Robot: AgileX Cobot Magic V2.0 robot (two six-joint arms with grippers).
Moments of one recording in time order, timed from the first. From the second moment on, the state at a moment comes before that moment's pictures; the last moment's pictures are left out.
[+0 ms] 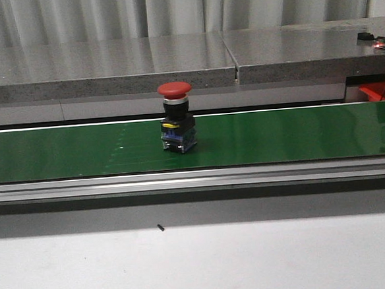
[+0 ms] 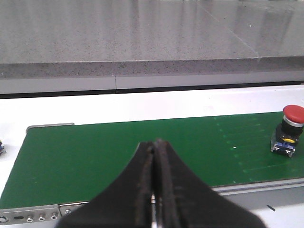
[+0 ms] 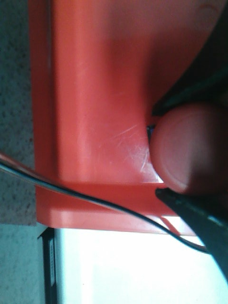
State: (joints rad) left arm -0.04 0.40 -0.44 -0.43 0.40 0.32; right arm -0.34 2.28 -1.91 0.35 0.72 -0.39
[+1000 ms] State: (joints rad) left arm -0.04 0.40 -0.44 -0.43 0.40 0.32; right arm -0.34 2.09 -1.93 0.36 0.89 -0.39
